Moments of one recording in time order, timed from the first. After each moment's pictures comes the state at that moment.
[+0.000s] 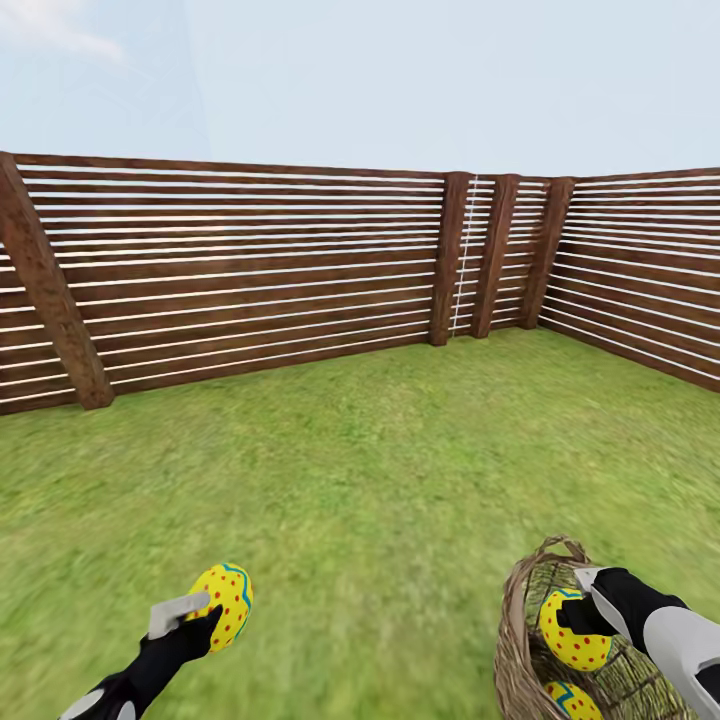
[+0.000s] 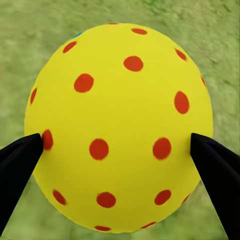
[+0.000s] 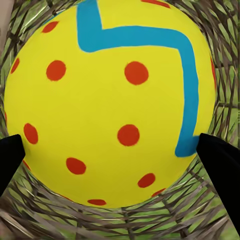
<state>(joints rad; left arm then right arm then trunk) -0.05 0.01 0.26 -1.27 0.15 0.33 -0.26 -0.81 -0.32 0.36 -0.08 -0.24 0.48 0.11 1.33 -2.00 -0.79</state>
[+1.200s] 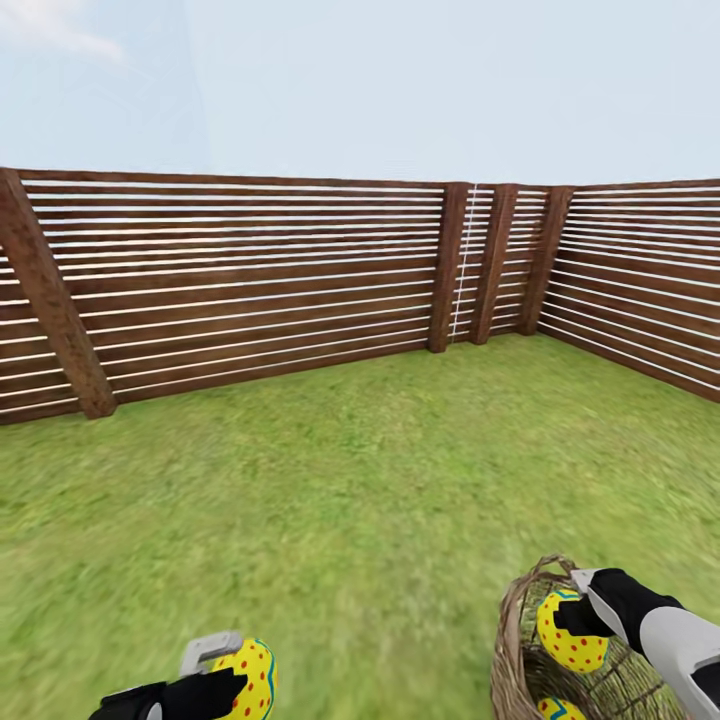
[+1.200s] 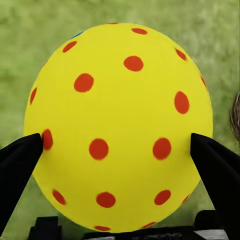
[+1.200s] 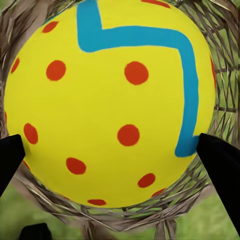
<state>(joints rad) -0.03 -0.02 0.16 -1.32 0.07 0.80 -0.22 -0.81 -0.31 0.37 -0.08 -0.24 0.48 0.11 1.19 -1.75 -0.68</state>
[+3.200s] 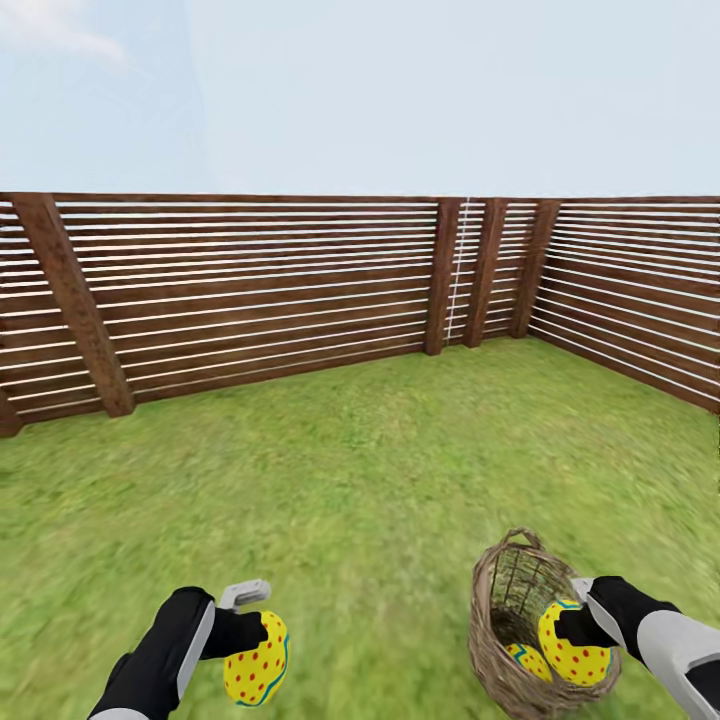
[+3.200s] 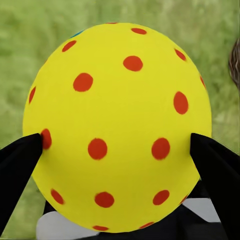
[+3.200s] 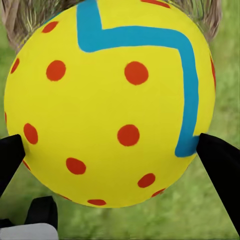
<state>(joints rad) -0.43 -0.03 0.17 -0.84 -0.06 0.90 -0.21 -0.81 -0.30 0.37 -0.03 -0.24 0.47 0.10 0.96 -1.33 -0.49</state>
